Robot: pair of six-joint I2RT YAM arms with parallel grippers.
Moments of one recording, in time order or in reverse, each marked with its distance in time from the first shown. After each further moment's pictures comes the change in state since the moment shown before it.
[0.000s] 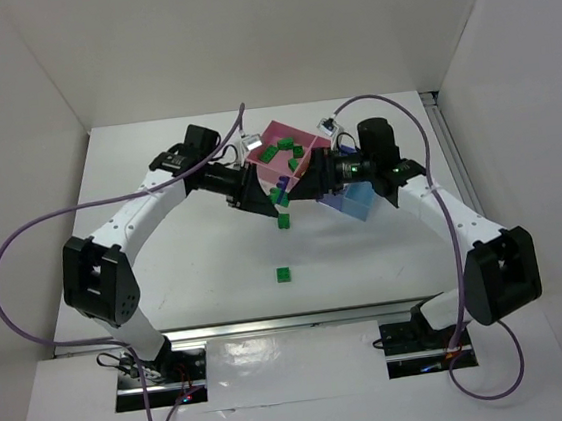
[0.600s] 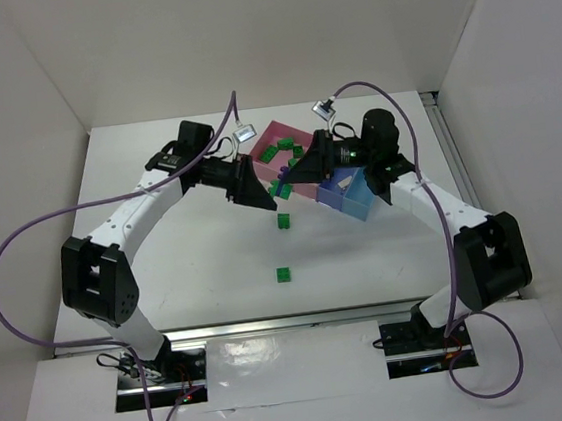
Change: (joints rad) left arm 0.031 -0.001 -0.020 0.165 0.308 -0.040; right arm -0.008 0.087 -0.010 0.584 -0.266 0.362
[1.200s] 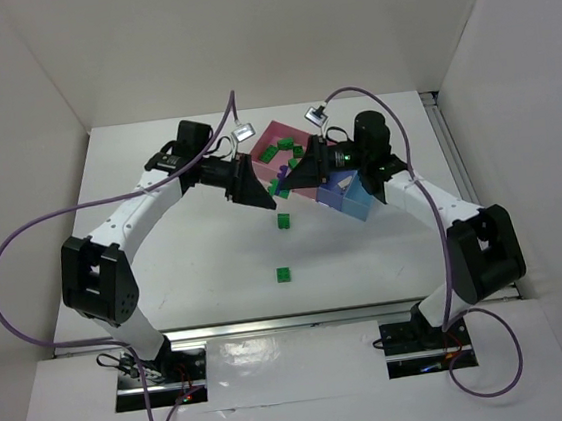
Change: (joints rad) left arm 0.011 0.000 -0.005 0.026 0.017 -0.021; right arm 0.022 0.045 0.005 -0.021 -0.033 -0.026
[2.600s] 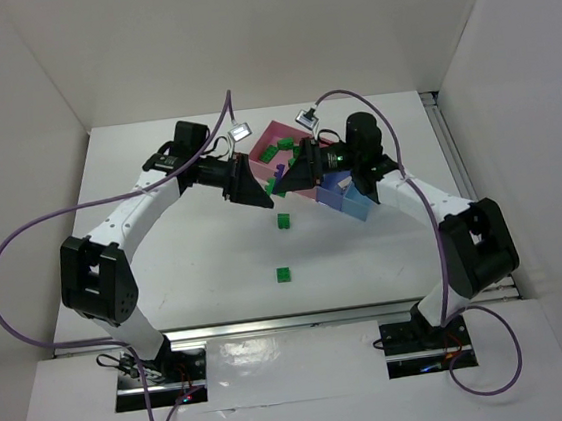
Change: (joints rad) left arm 0.016 0.000 -0.013 0.012 0.012 0.000; right arm 0.037 0.048 0.017 0.048 -0.021 0.051
